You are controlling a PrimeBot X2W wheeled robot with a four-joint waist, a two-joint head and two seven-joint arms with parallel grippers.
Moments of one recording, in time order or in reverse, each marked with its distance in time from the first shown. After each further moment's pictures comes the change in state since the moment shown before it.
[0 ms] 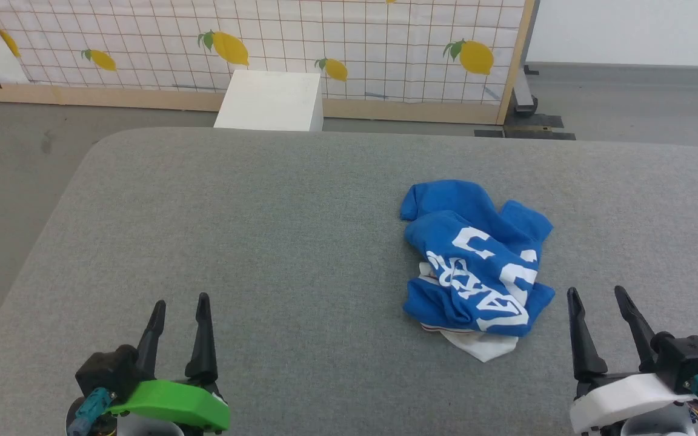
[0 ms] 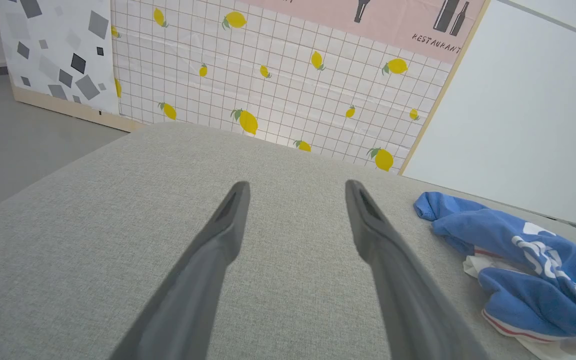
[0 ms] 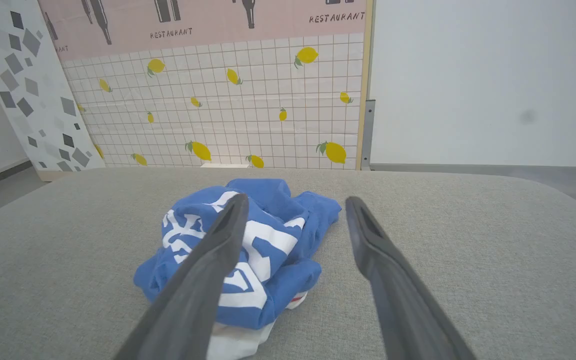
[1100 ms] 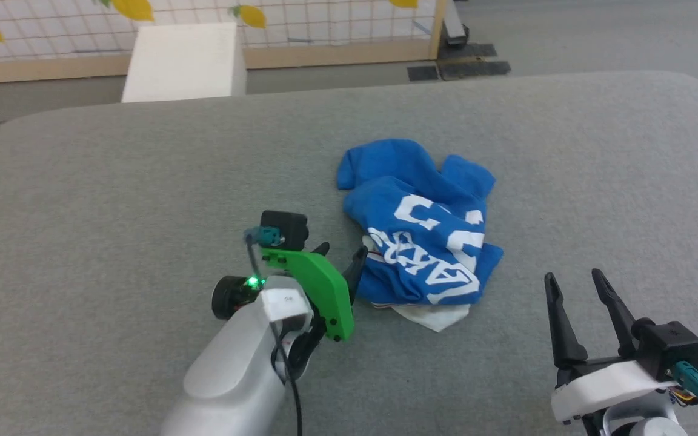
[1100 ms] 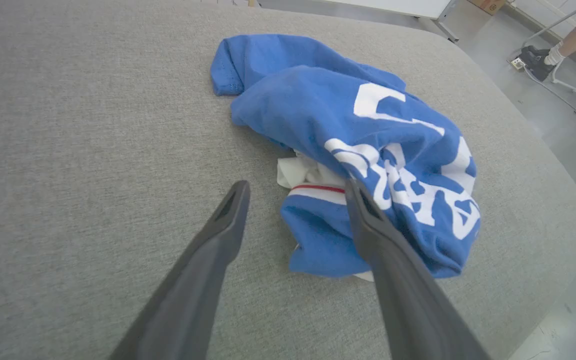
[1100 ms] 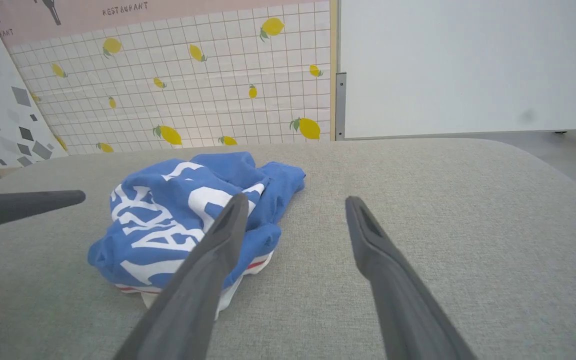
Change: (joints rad) left arm -0.528 -0.018 -0.508 0.417 -0.288 0.065 0.402; right arm -0.034 0.000 0.061 -0.010 0.014 0.000 -0.005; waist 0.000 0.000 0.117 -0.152
